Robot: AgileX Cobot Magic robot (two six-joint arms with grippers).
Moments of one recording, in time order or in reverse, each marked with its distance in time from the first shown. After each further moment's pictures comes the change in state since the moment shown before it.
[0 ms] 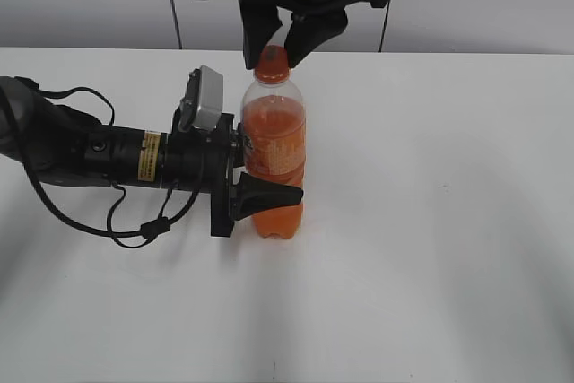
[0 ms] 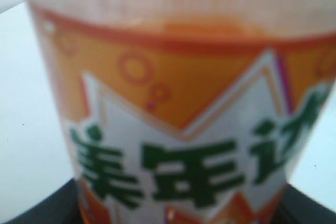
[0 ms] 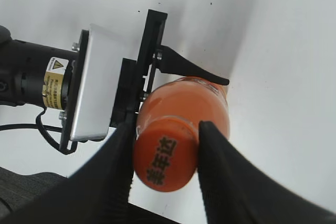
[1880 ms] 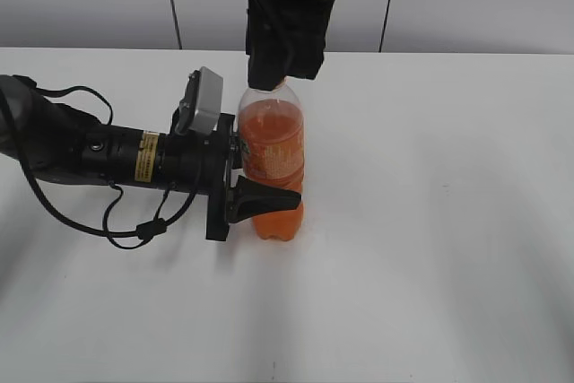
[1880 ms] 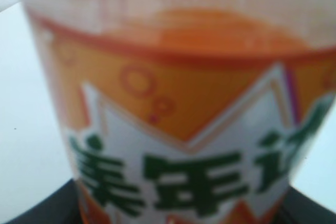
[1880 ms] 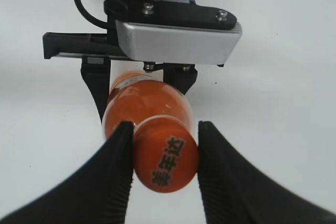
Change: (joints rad) left arm 0.003 -0.001 -0.002 0.044 -0.011 0.003; right arm 0.001 0.003 -0.002 0.045 0.019 -1.449
